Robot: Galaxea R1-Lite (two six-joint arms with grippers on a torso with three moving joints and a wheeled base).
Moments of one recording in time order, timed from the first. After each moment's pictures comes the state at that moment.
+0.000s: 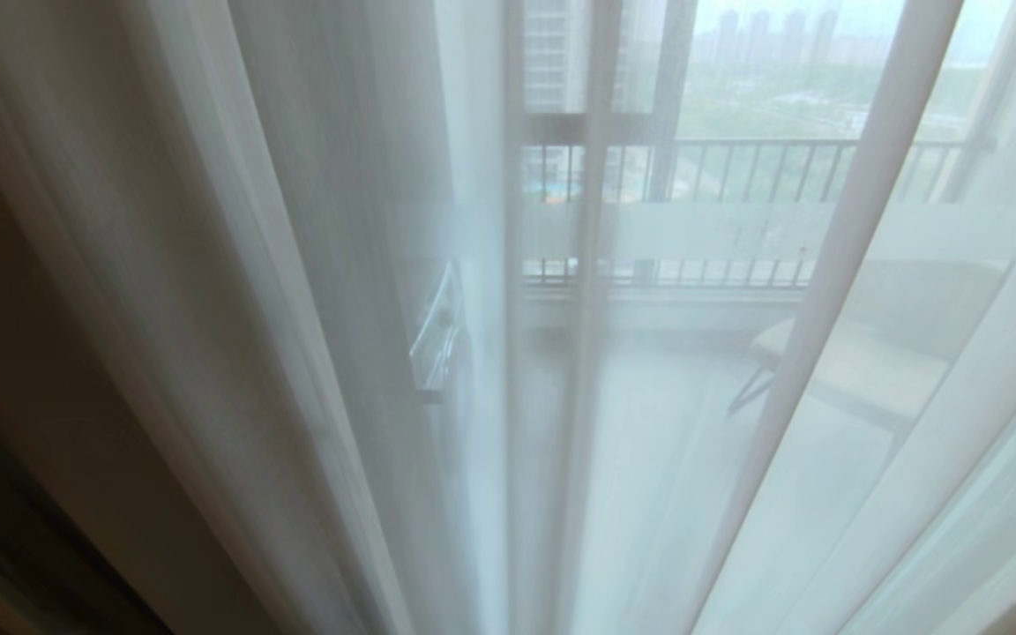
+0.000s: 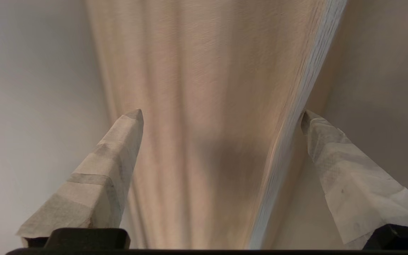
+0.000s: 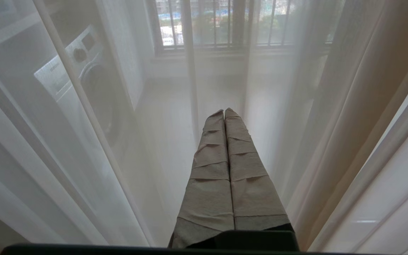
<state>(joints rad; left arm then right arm) 0.82 1.70 -1.34 -0.44 0.29 -0.04 0.00 0.00 0.00 0.00 -0.04 0.05</state>
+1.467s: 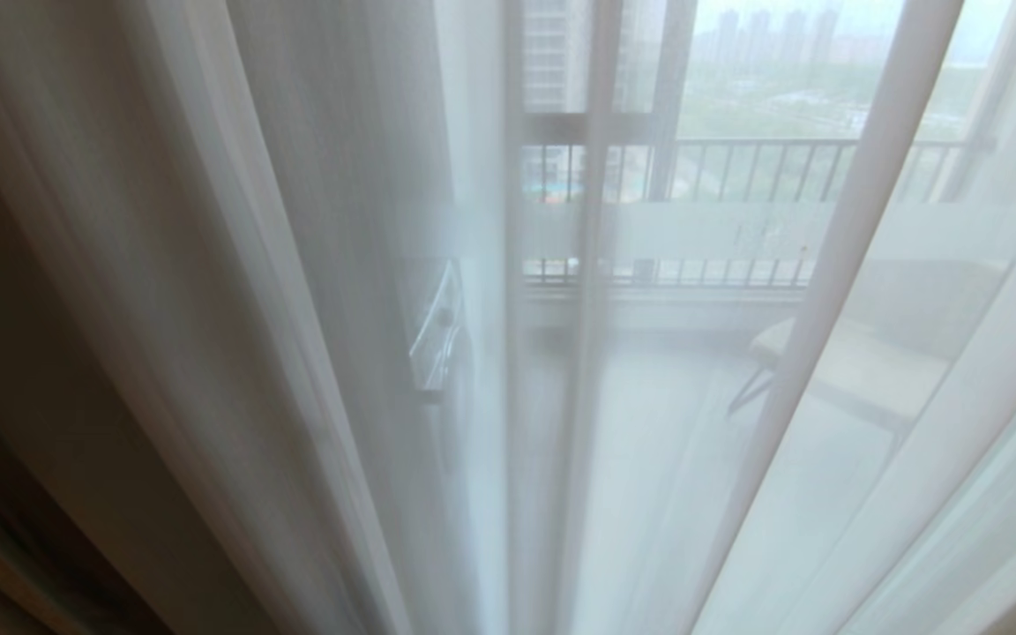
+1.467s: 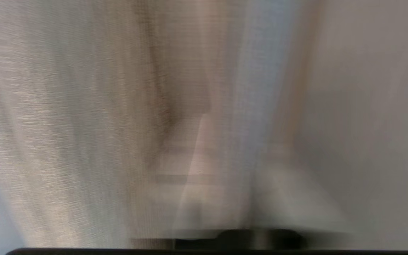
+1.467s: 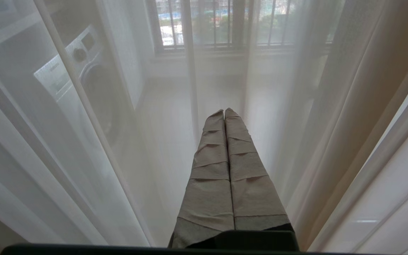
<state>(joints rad) 0.82 1.91 -1.42 -0.72 0.06 -0.06 0.00 0.00 0.00 0.00 -0.04 0.05</state>
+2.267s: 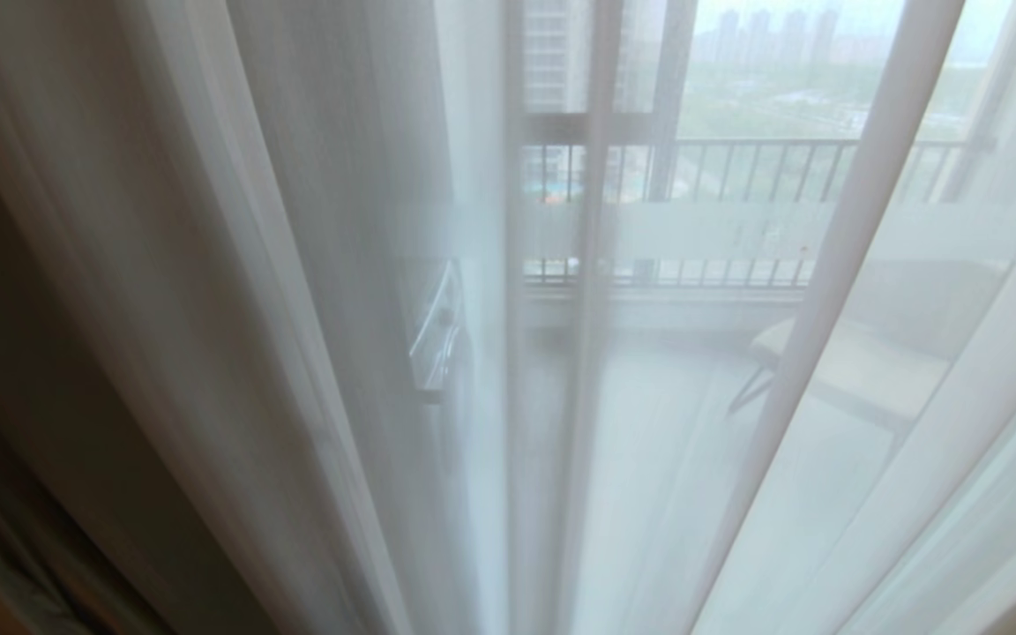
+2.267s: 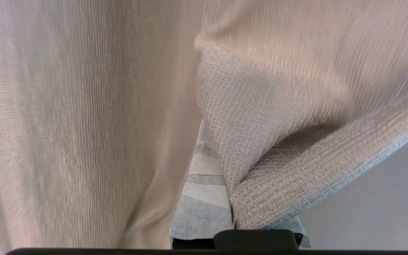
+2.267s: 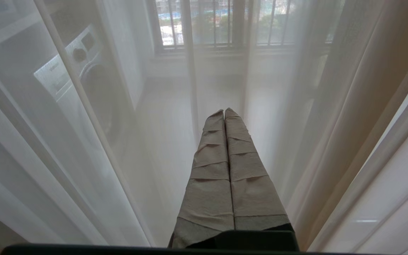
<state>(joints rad) 0.83 1.70 -1.30 -0.72 -0.18 -0.24 0.00 0.00 0.00 0.00 -0.03 0.05</state>
